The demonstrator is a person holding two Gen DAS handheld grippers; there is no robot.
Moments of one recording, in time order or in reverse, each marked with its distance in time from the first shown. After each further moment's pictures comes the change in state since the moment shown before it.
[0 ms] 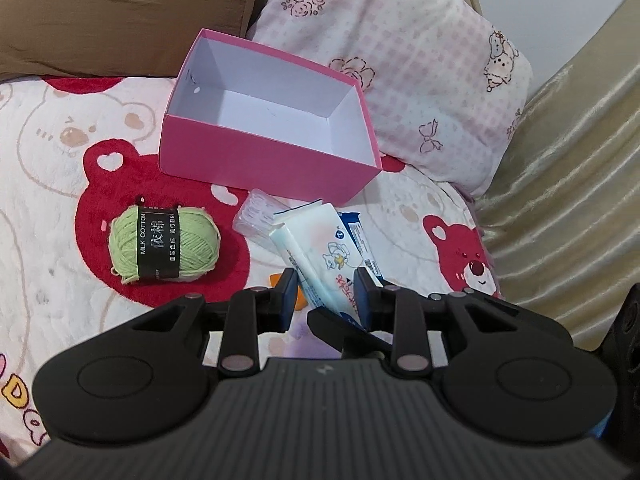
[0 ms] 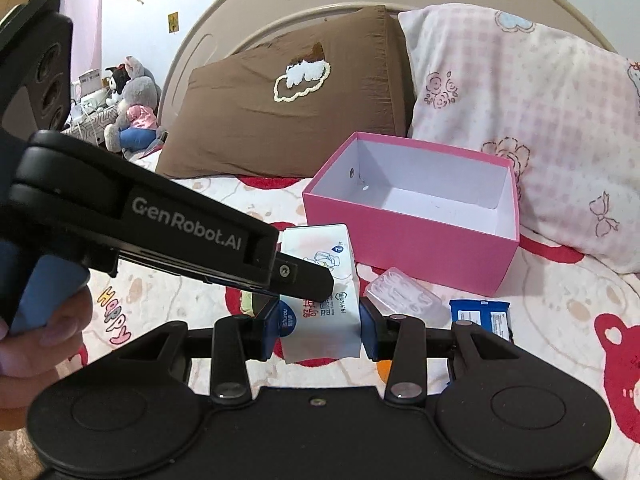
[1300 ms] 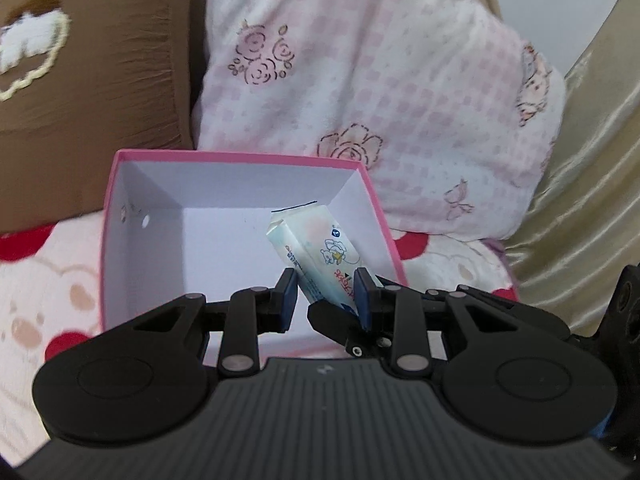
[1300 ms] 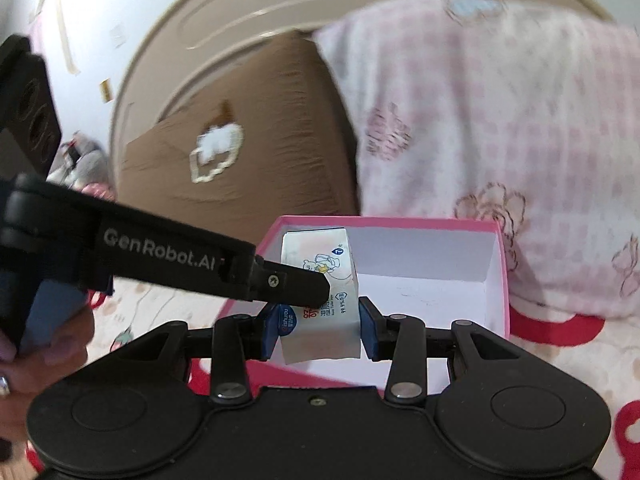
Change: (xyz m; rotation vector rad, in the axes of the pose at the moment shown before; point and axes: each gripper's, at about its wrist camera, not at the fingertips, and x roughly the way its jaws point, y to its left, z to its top) left arm 0.137 -0.009 0.191 0.167 0.031 0.028; right arm 0.131 -0.110 0.106 0.212 -0.088 0.001
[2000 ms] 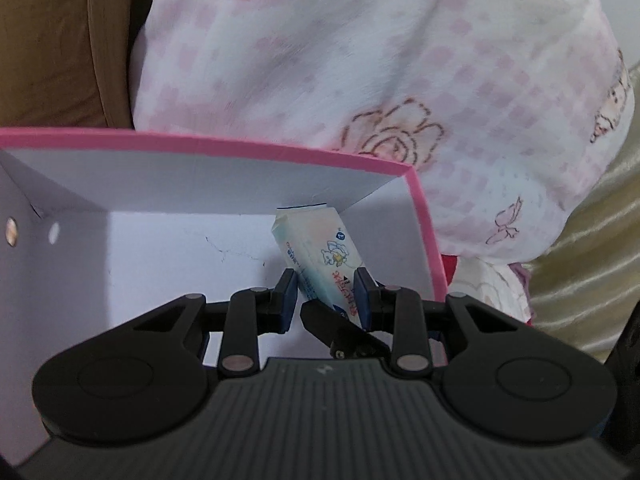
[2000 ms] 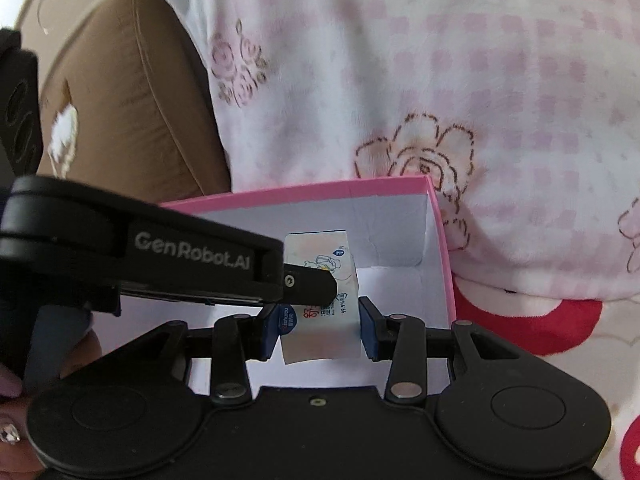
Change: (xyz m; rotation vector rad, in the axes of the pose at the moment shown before) left arm 0.156 0.035 0.044 -0.132 0.151 -0.097; right arm 0.112 -0.073 0.018 0.074 0.145 -0.203
